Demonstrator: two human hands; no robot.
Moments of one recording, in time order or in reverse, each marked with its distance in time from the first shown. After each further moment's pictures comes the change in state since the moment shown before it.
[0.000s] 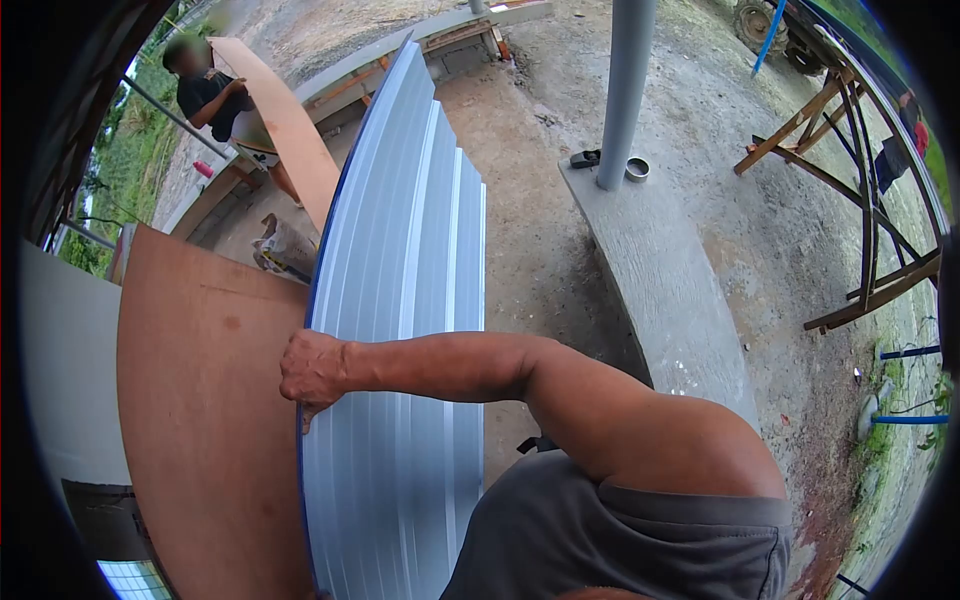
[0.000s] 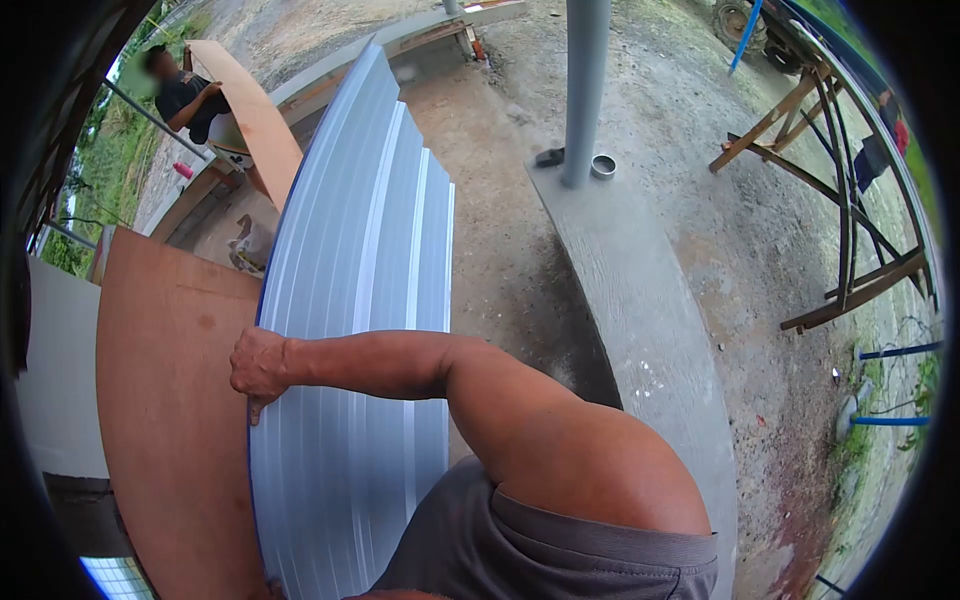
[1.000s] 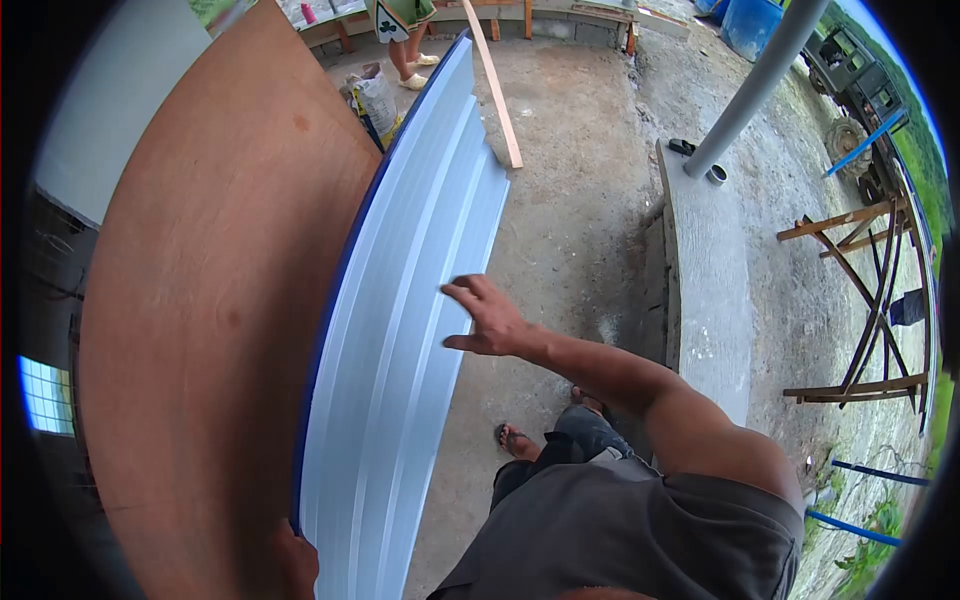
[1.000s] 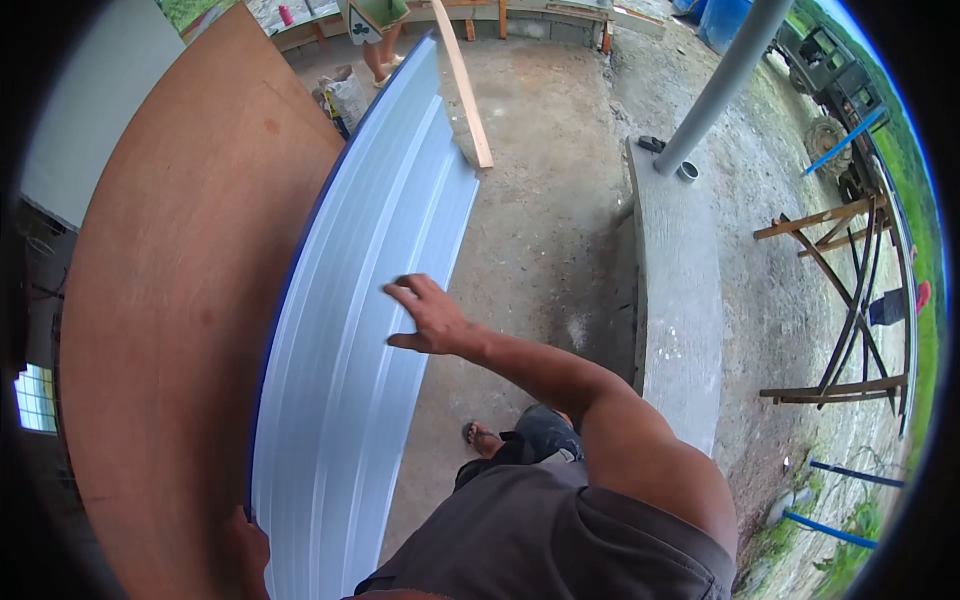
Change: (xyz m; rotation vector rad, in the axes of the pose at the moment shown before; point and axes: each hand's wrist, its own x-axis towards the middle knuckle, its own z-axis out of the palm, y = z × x) left_hand -0.176 -0.213 0.235 -0.331 0.027 -0.370; right_hand -0.090 -0.260 0.201 0.421 0.107 0.403
